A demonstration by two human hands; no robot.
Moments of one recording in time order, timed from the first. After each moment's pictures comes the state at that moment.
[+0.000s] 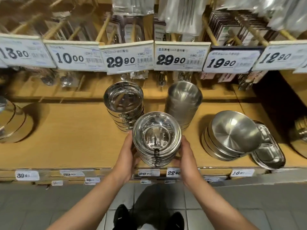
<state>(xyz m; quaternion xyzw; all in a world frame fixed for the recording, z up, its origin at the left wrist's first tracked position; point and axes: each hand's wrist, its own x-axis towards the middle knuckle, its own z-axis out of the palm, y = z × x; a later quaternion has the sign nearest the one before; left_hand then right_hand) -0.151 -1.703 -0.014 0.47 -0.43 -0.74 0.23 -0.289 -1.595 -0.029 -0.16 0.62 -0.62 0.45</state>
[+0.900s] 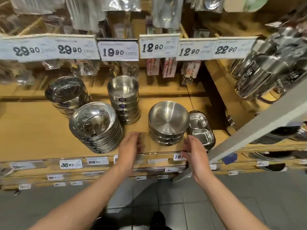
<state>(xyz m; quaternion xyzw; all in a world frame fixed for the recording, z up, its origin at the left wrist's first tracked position) -0.290 -1.567 -0.015 0.52 -0.48 -0.67 0.23 -0.444 -1.421 -0.016 -0.04 0.72 -0.60 0.36</state>
